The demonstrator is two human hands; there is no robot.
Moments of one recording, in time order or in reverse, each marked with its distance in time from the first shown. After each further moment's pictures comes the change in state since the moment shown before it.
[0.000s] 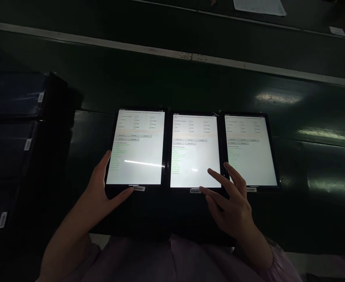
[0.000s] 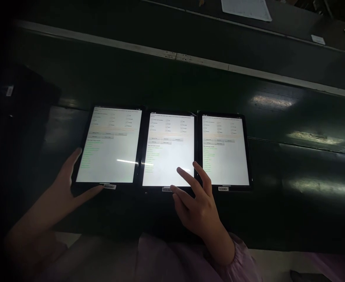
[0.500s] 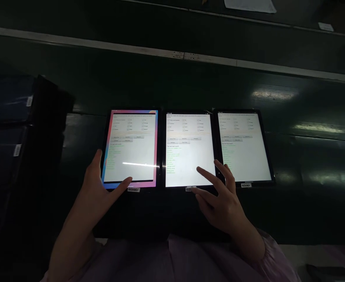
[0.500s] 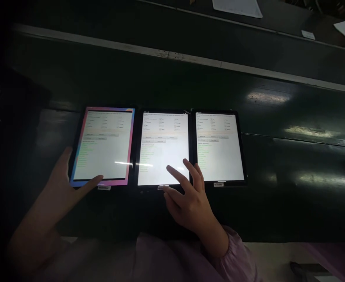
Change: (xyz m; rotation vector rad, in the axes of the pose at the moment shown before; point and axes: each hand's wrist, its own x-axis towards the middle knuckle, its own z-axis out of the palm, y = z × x) left_hand 0.004 0.028 0.011 0.212 0.105 -0.039; right_hand -0.003 -0.004 0.004 -0.010 -0.062 0.021
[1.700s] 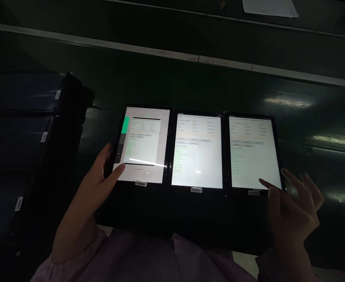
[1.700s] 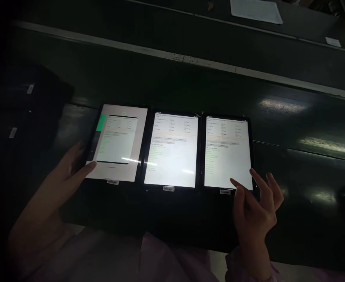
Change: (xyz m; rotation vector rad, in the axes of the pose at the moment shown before) left_hand -0.002 0.005 -0.014 -0.247 0.018 -0.185; right_hand -0.039 0.077 -0.043 -0.344 0.361 0.227
